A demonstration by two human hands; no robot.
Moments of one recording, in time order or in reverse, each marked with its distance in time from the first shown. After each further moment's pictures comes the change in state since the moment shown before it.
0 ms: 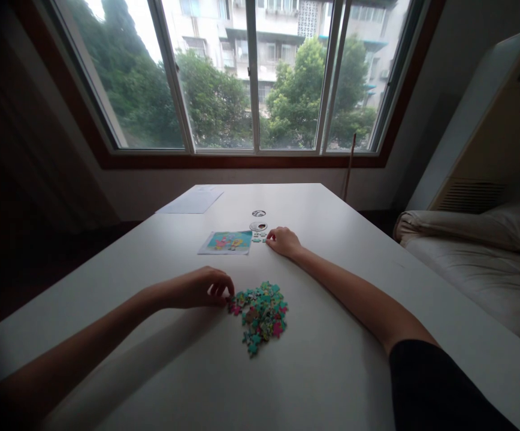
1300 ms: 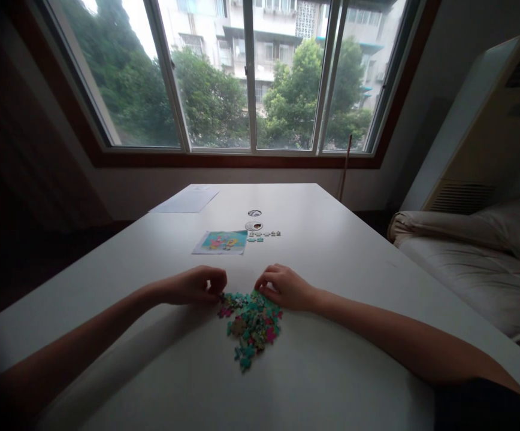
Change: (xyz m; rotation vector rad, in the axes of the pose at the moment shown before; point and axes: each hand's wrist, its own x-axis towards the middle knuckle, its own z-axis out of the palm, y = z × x) left_hand 0.013 -0.019 0.011 -0.255 0.022 -0.071; right_hand -0.113 -0.032 -0.027 0.359 -0.086 -0.455
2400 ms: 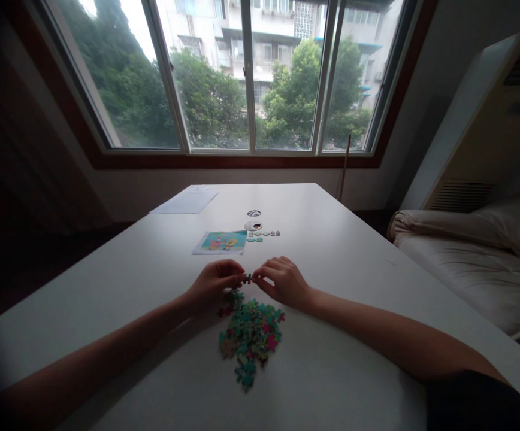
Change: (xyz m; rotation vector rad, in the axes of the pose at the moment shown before) left_hand 0.038 0.016 0.047 -0.865 0.498 -0.045; right_hand 0.003 -0.001 0.002 -0.227 0.284 -0.067
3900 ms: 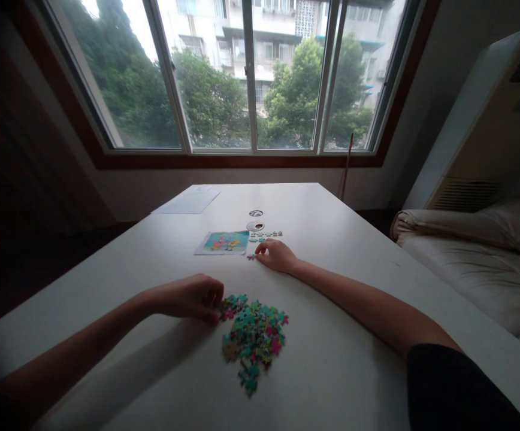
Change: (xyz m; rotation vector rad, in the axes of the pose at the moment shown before) left_hand -0.021 0.047 -0.043 1.127 -0.543 -0.123; right_hand 0.051 0.066 0.042 0.129 -0.121 0.256
